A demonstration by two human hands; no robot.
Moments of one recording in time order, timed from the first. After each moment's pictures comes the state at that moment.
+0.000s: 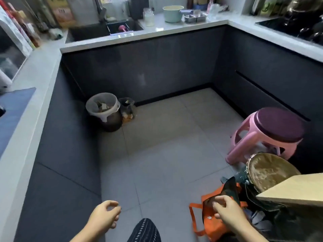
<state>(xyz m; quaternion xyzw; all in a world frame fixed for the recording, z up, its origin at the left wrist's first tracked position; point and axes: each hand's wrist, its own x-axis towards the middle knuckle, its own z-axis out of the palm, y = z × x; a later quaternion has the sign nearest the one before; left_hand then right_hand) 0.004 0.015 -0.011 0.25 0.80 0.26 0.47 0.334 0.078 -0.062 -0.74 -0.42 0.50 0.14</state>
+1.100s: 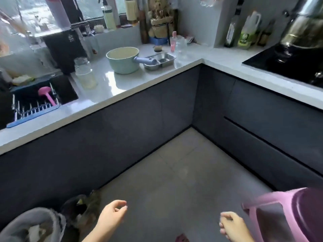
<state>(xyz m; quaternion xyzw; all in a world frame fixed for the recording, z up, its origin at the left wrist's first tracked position) -0.012 0.789 -0.028 0.46 0.74 0.19 0.45 0.314 0.727 -0.090 -0.81 -0.21 0.46 0.28</state>
